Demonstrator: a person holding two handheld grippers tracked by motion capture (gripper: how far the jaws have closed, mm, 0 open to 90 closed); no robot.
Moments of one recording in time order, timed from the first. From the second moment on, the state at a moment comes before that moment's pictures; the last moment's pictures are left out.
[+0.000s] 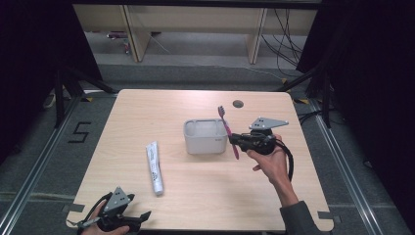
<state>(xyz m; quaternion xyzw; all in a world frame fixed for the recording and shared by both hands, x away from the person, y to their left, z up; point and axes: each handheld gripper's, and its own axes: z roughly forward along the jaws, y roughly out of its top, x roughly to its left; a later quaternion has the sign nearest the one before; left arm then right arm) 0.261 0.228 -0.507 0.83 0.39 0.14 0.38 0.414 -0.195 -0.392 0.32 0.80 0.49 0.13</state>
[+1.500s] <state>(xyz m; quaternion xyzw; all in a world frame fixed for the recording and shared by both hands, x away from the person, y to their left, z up) 0.261 0.228 -0.507 0.83 0.38 0.14 0.38 0.477 -0.167 -0.374 0.36 0.72 0.57 0.16</state>
